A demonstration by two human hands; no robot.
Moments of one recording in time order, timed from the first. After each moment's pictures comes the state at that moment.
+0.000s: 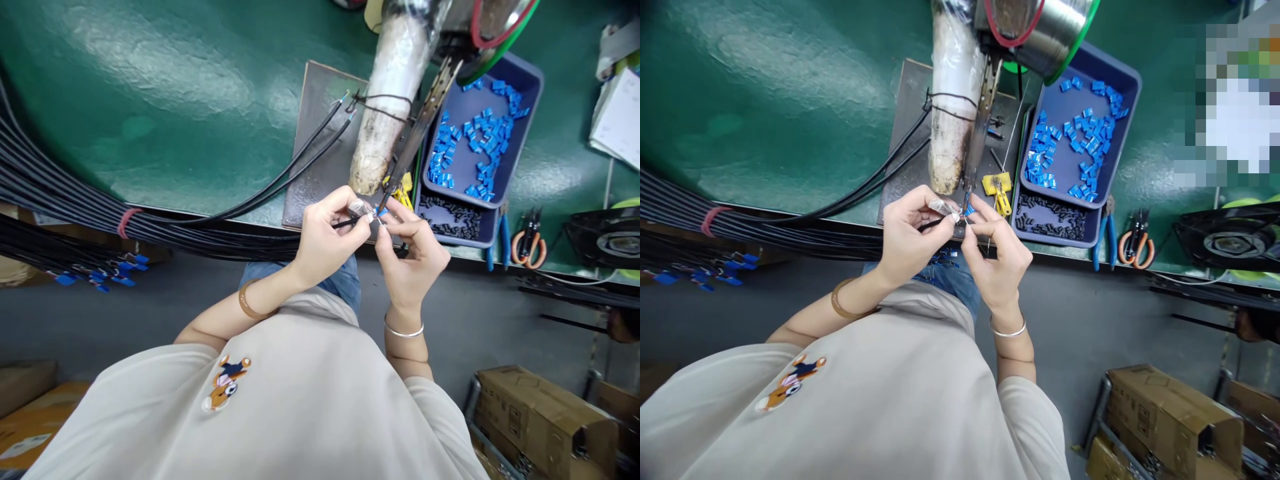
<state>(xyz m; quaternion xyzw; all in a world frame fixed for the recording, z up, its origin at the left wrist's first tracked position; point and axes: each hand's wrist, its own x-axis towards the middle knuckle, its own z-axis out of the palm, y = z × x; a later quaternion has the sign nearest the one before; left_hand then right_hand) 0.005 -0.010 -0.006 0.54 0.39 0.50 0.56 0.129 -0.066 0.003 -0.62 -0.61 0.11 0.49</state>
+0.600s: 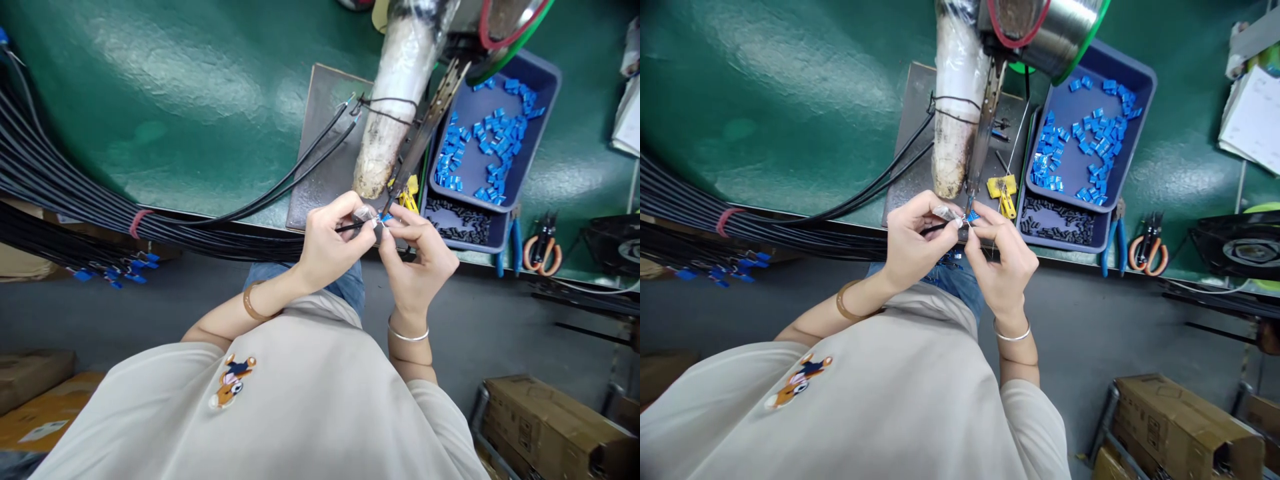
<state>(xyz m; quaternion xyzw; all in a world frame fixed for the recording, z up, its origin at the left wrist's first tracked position) 0.005 -0.013 -0.007 0.57 0.41 0.48 0.53 0.134 -0.064 0.004 -0.61 -0.64 0.08 0.46</state>
